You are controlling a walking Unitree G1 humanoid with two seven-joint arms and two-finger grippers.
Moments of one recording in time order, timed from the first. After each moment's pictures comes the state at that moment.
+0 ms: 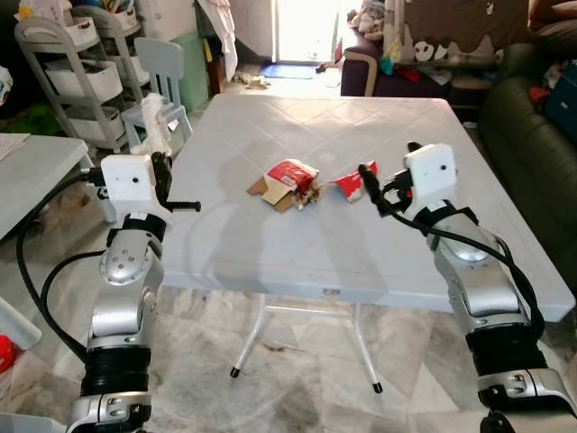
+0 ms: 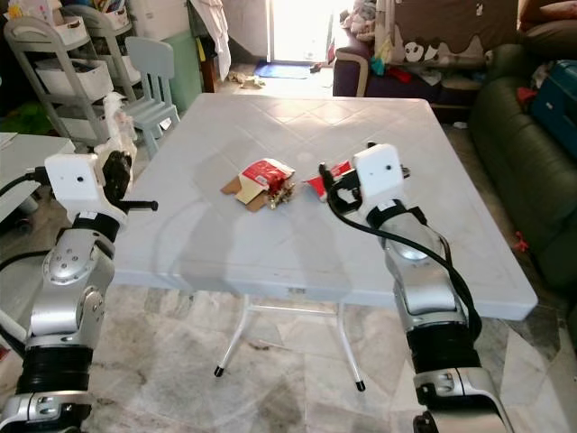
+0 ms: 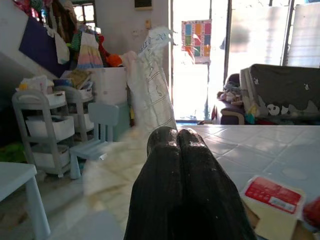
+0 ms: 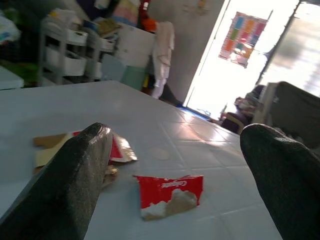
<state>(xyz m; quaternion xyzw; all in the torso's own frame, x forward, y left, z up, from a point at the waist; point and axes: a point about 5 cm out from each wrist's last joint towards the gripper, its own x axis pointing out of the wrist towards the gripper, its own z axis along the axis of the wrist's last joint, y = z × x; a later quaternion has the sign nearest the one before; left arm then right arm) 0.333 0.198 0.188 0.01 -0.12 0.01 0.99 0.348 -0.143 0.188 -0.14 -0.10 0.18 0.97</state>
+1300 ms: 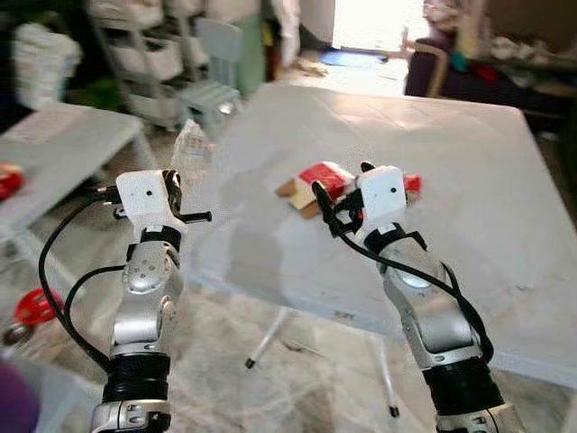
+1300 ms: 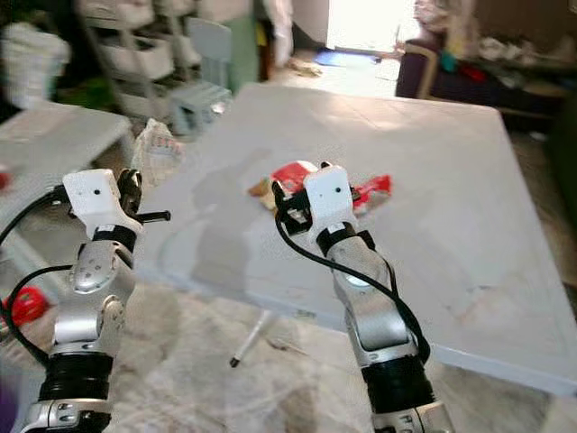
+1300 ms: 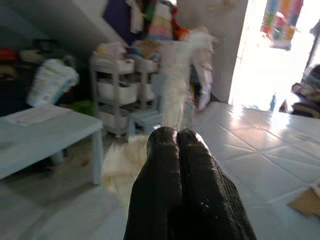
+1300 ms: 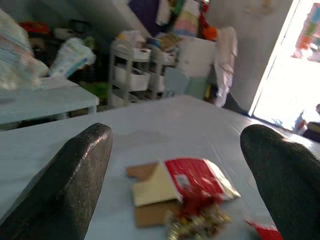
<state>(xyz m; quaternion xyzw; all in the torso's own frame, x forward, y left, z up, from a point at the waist) 0.330 0.183 0.166 -0.03 -0.08 0.05 0.99 0.325 -0.094 0.179 -0.08 -0.09 0.17 0.98</state>
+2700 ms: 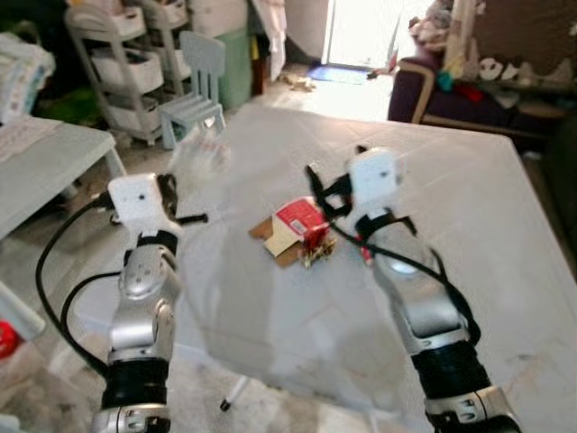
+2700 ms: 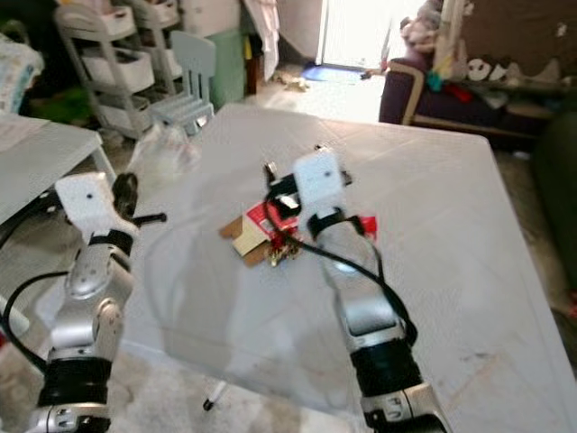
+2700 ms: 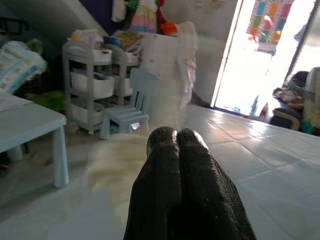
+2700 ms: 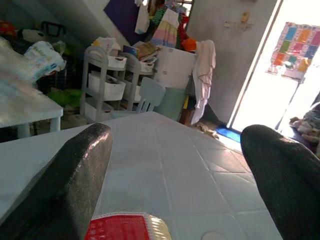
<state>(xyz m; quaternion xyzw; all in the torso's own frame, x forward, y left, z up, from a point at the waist) 0.326 0.183 0.159 -0.06 -0.08 0.05 0.99 0.332 -0.077 0.195 -0.09 -0.12 0.17 0.97</state>
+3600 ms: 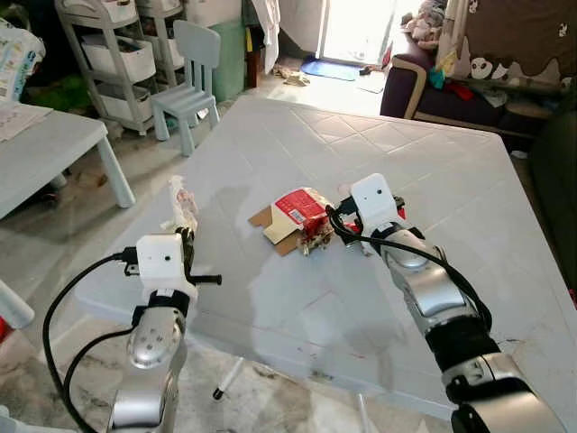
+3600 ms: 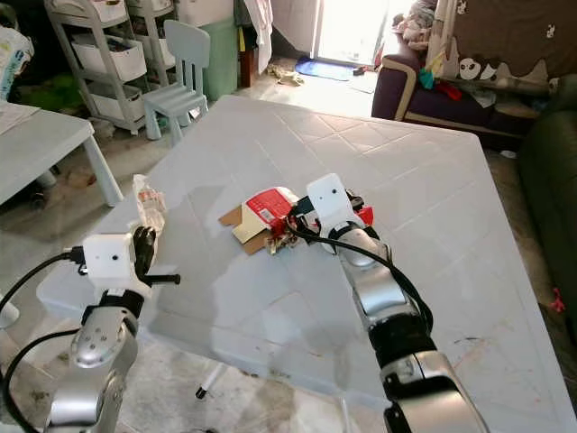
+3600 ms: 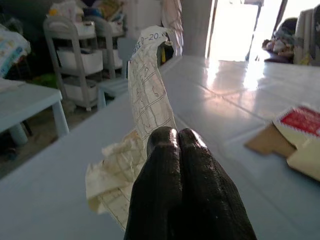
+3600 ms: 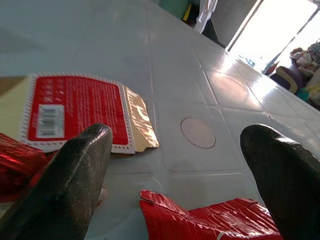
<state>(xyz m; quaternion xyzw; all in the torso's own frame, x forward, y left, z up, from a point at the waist) 0.262 0.168 0.113 0.02 -0.02 0.02 1.00 0.364 -0.114 0.135 -0.17 0.05 0.15 0.97</state>
